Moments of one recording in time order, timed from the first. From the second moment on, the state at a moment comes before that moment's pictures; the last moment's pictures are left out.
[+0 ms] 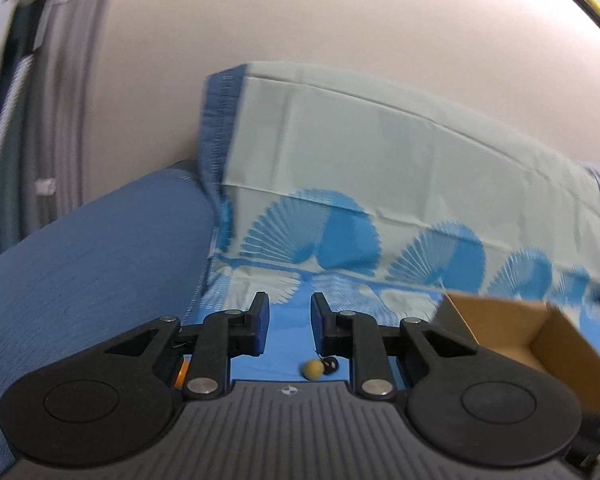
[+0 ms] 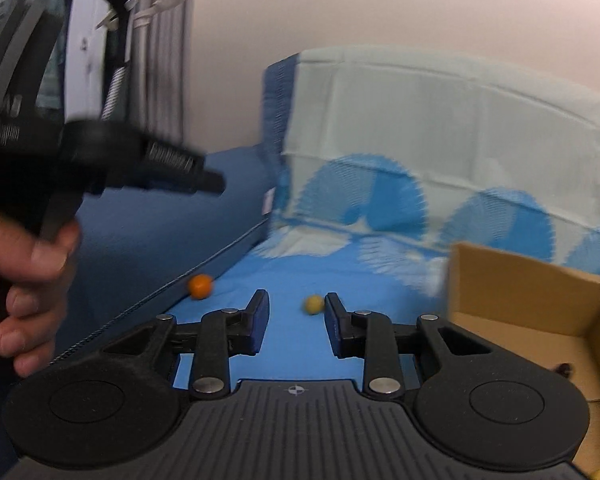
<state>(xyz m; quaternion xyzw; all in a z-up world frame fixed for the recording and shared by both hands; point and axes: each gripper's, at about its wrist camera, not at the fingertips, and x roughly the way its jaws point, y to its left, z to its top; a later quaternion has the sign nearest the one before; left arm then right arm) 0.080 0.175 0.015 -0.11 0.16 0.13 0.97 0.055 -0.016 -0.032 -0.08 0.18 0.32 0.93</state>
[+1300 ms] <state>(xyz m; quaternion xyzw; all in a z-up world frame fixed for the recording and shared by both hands) 0.107 0.196 0.000 -0.12 0.20 0.17 0.96 0.129 0.099 -0.126 -0.14 0.28 0.32 0.89</state>
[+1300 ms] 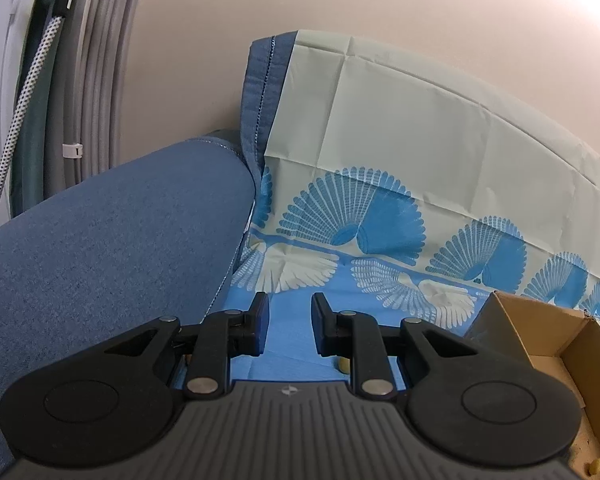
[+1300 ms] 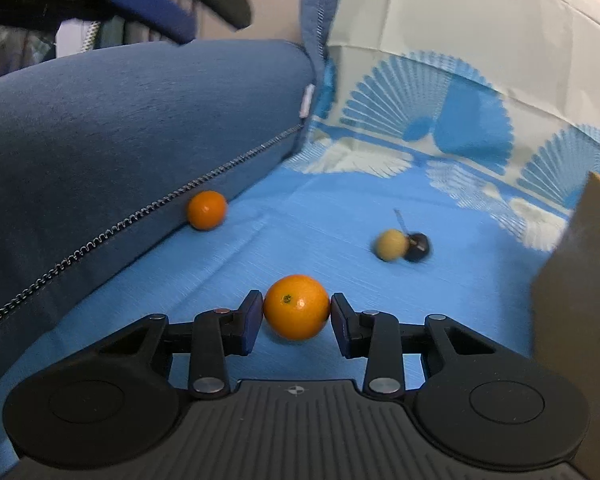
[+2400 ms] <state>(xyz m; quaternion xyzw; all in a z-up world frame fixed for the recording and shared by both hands) 0.246 0.152 -0.113 0.01 0.35 0.03 0.94 0.162 0.029 -0.105 -0.07 0.44 0.24 0.86</state>
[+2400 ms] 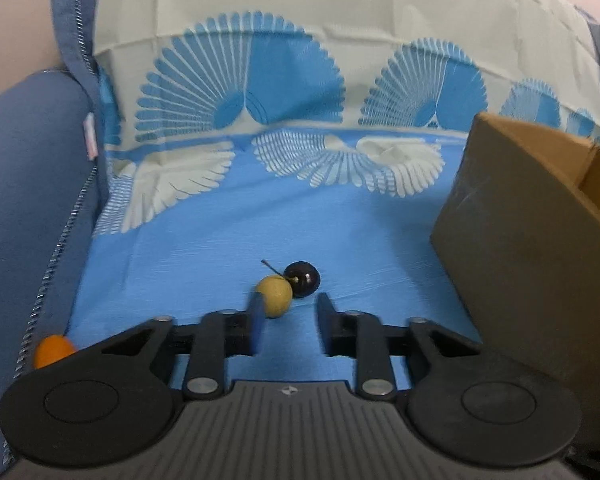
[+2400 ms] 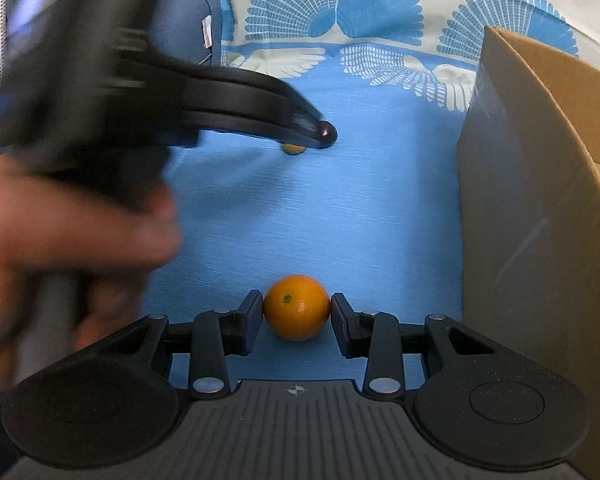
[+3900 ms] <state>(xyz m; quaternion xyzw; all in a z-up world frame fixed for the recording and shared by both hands) 0.211 0.181 -0.113 -0.08 0.50 0.12 0.85 0.154 0.034 -0.111 -0.12 0.41 0.23 0.87</state>
